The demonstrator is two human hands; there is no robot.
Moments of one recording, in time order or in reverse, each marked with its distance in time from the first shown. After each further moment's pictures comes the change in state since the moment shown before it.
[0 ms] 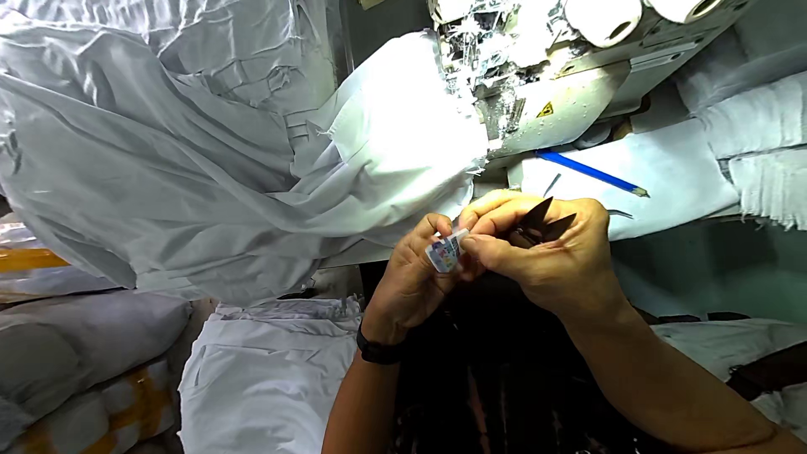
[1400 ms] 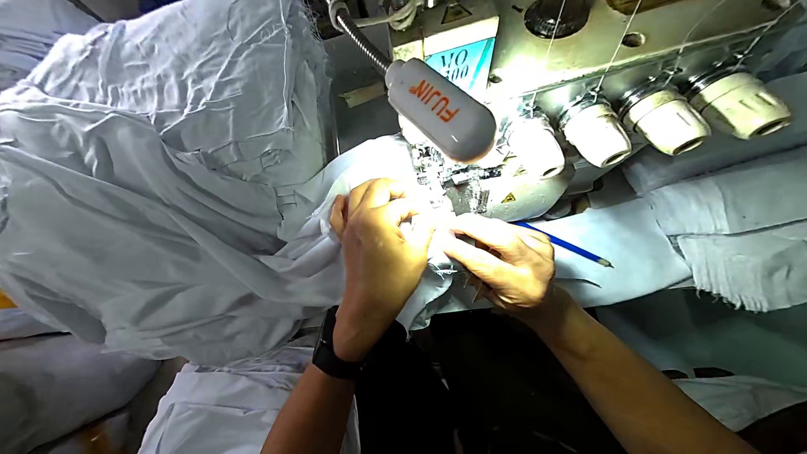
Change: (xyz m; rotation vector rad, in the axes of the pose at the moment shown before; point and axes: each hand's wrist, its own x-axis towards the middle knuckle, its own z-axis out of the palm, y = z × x) left_hand 0.087 0.064 0.042 1.932 0.394 0.443; right_hand 0.051 0.056 -0.049 -0.864 0.003 -0.841
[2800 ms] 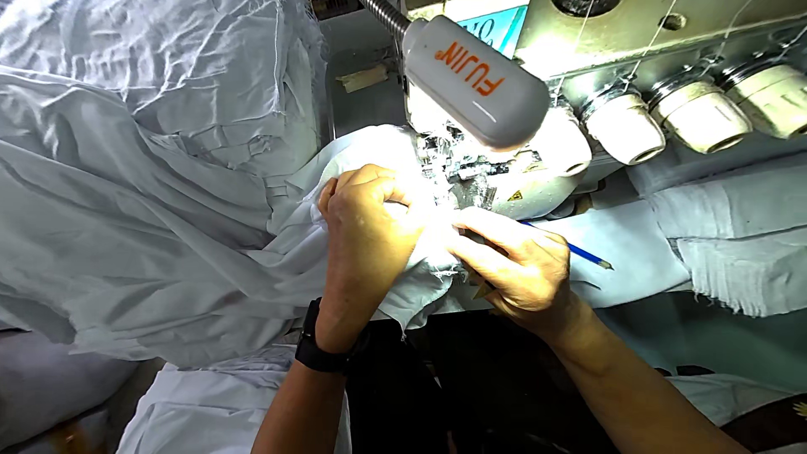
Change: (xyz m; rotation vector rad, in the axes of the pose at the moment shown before) left_hand 0.005 -0.006 -0.010 -0.015 -0.008 0.004; right_hand 0.011 -0.009 -0.010 -0.078 -0.118 0.063
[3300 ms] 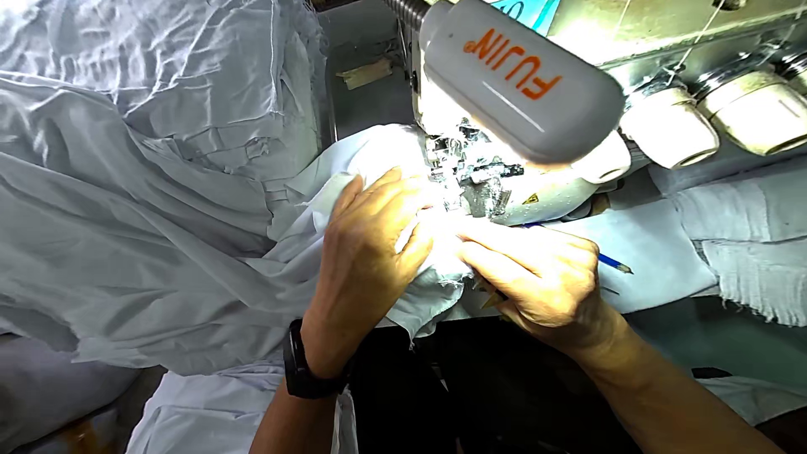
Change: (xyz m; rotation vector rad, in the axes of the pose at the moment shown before) left_hand 0.001 -0.019 -0.005 0.059 -0.053 0.253; right_hand 0.004 -0.003 -0.007 -0.086 -0.085 0.007
